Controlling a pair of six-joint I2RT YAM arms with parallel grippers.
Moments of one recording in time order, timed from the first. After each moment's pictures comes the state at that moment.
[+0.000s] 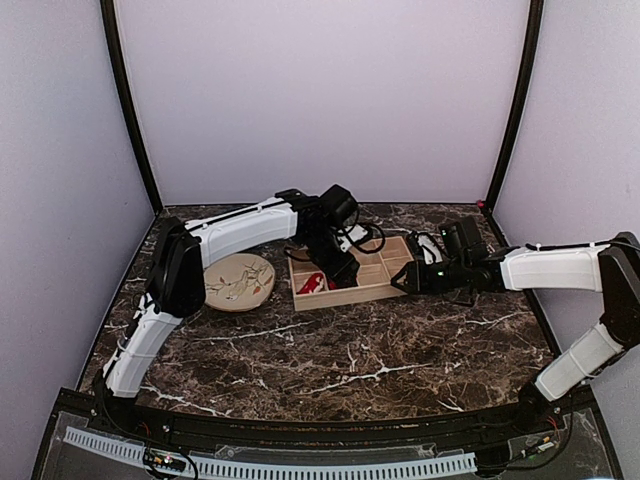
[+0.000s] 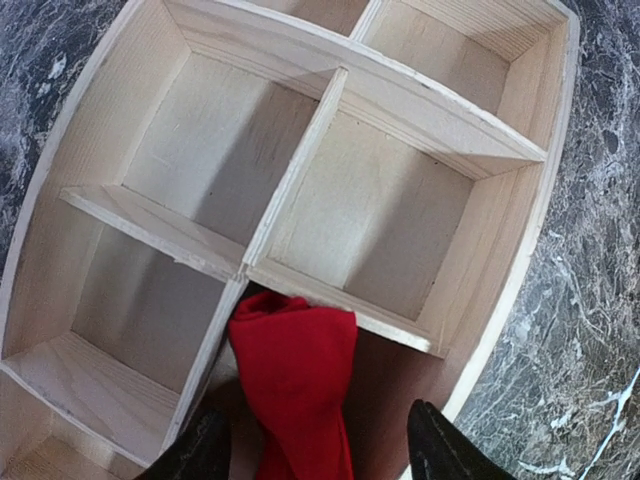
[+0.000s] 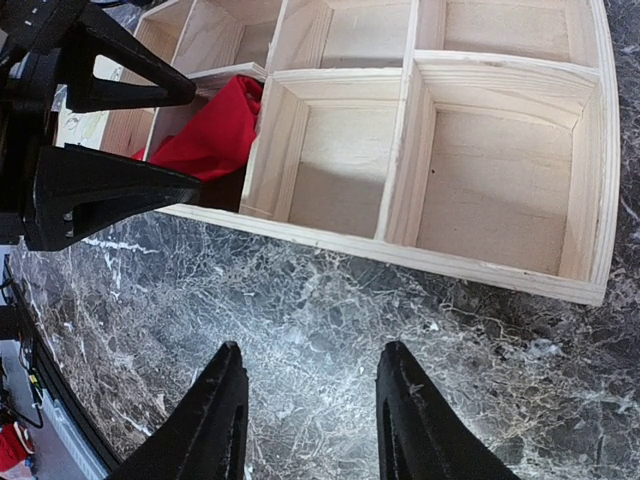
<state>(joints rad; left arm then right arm) -0.83 2.47 2.31 -0.99 0.10 0.08 0.52 1.47 0.77 -0.06 -0.29 0.42</state>
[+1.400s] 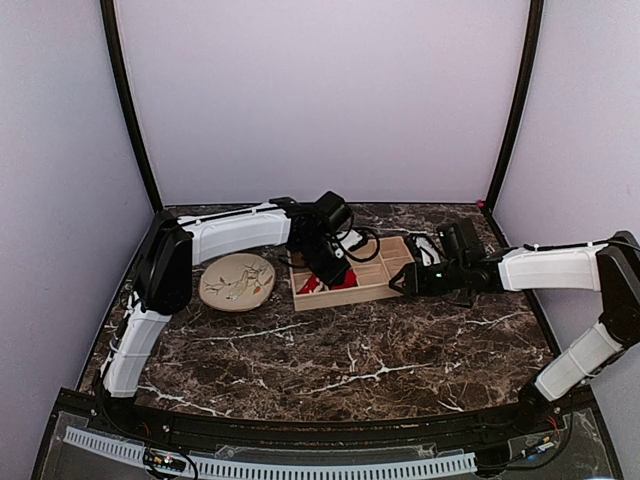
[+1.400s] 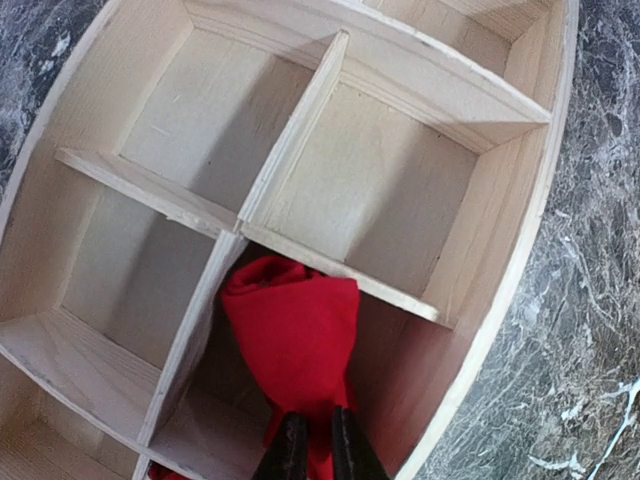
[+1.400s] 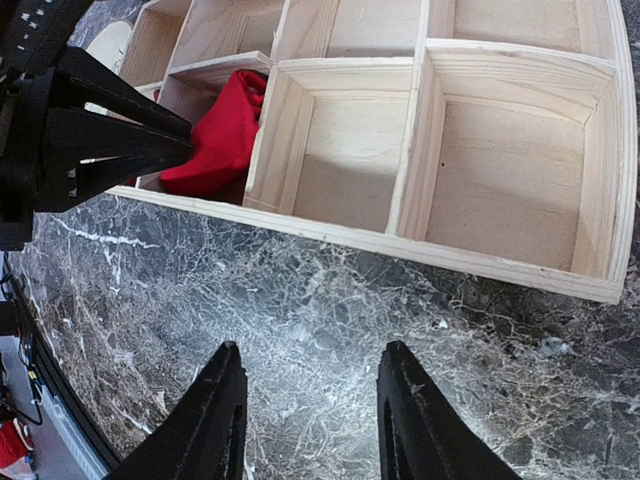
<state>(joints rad) -0.83 2.36 2.10 -0.85 0.09 0.06 0.54 1.48 0.77 -0.06 -0.29 0.42</state>
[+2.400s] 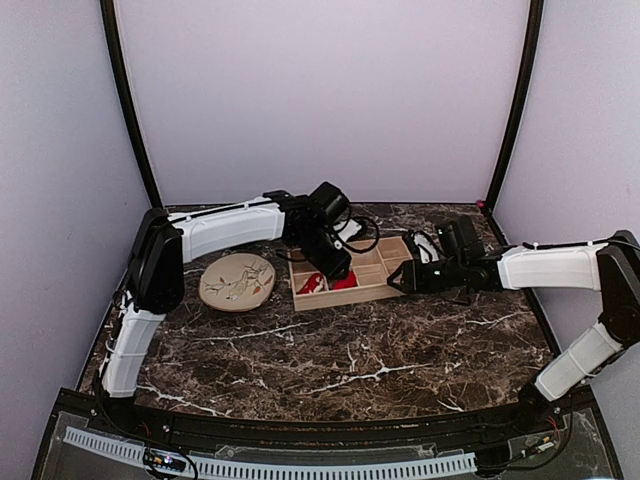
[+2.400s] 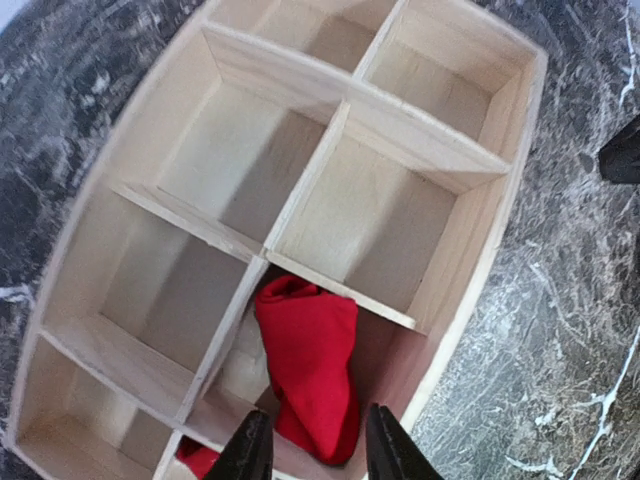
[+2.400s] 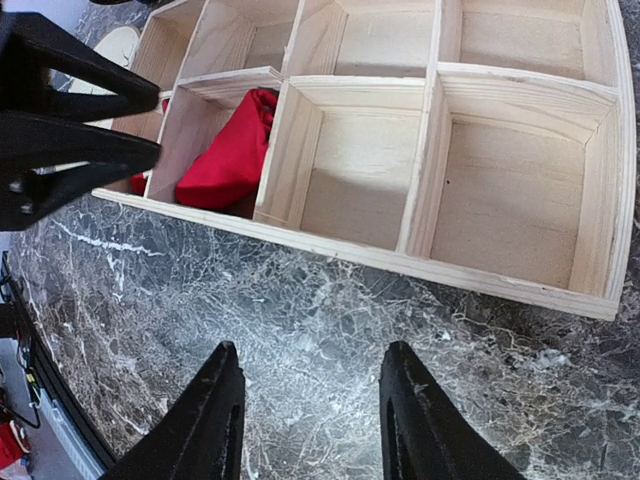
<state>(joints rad) -0.83 2.32 2.07 -0.82 0.08 0.04 0.55 1.48 0.79 -0.06 -0.28 0.42</state>
